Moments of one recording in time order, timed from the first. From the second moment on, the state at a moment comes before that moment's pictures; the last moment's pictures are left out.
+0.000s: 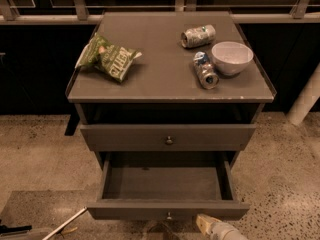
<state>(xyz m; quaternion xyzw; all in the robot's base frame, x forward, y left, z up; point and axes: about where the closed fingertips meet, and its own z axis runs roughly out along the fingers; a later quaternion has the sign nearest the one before) 0.409 -0.183 0.369 0.02 0.90 0.22 0.38</state>
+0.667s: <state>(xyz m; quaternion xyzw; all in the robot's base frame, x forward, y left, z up) 0.439 -0.189 0.372 0.01 0.89 0.23 0.39</state>
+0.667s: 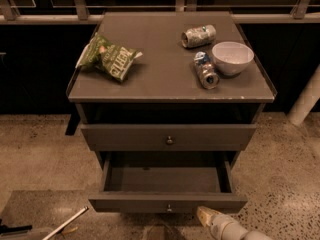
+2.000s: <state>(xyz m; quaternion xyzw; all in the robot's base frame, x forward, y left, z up) 0.489 -0.186 0.378 -0.05 0.88 0.26 0.39</state>
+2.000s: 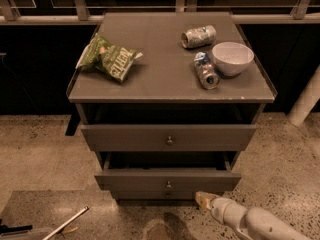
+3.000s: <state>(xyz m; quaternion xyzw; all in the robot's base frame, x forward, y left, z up) 0.504 -0.196 0.375 -0.04 0.88 0.27 0.40</state>
